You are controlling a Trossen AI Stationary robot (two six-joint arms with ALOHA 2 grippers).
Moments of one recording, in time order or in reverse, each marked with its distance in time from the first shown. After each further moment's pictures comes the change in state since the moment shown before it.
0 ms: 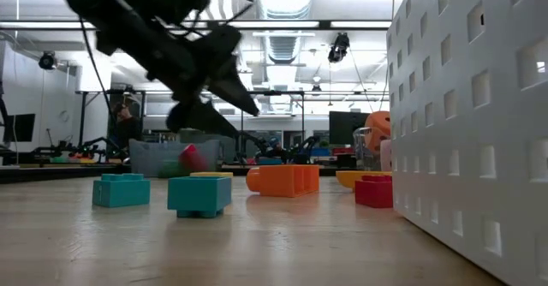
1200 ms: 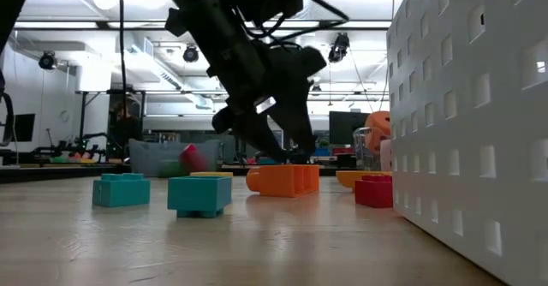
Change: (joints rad) left arm -0.082 0.394 0.541 -0.476 -0.019 0.030; right arm 0.000 -0.001 0.000 -0.047 0.010 0.020
